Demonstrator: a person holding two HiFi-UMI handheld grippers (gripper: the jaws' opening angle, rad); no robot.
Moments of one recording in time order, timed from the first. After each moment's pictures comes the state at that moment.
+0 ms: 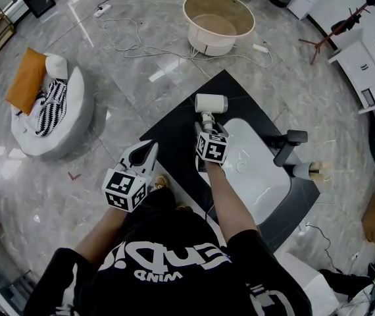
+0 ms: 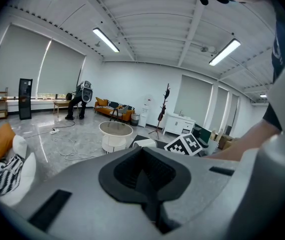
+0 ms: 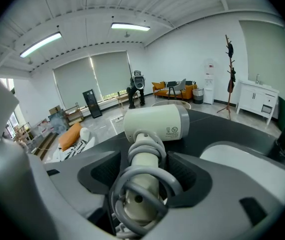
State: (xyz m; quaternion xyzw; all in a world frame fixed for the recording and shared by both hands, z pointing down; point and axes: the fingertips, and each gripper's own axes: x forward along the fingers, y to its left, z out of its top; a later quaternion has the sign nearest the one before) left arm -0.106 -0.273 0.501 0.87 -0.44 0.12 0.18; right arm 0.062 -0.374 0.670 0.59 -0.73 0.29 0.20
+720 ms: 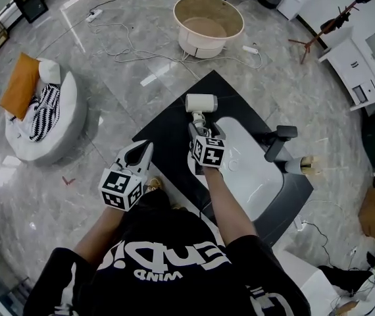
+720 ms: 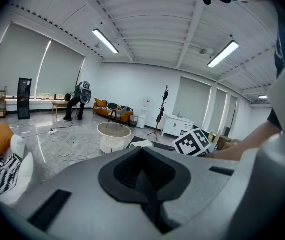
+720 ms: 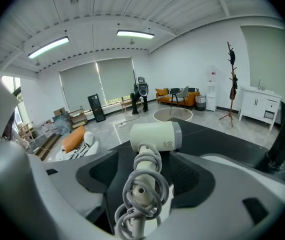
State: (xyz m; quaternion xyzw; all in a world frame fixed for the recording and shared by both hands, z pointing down) left arm -0.096 -0.267 0.496 0.87 -0.44 0.11 0.18; right arm 0.070 -0.358 0.627 0.58 -0.75 0.26 0.18
